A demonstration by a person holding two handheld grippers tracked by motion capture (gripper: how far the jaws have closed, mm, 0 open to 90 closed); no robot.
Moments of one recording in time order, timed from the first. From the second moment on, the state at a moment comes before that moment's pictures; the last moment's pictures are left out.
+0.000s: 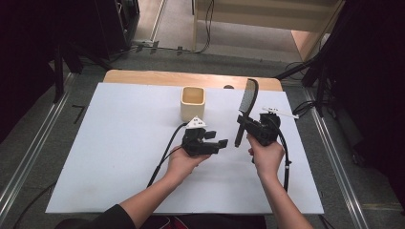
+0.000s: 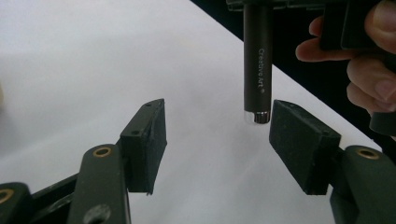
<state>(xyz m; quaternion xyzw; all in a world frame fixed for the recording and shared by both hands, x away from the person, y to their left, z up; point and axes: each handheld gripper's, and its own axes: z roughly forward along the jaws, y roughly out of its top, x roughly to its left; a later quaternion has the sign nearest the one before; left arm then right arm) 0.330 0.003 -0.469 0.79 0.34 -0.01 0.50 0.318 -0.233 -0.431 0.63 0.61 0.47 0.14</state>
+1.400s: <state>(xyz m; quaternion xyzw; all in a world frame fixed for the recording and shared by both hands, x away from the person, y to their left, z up) 0.322 0.045 -0.458 0.87 0.29 -0.05 0.40 0.298 -0.212 -0.437 0.56 0.62 0.47 0.28</state>
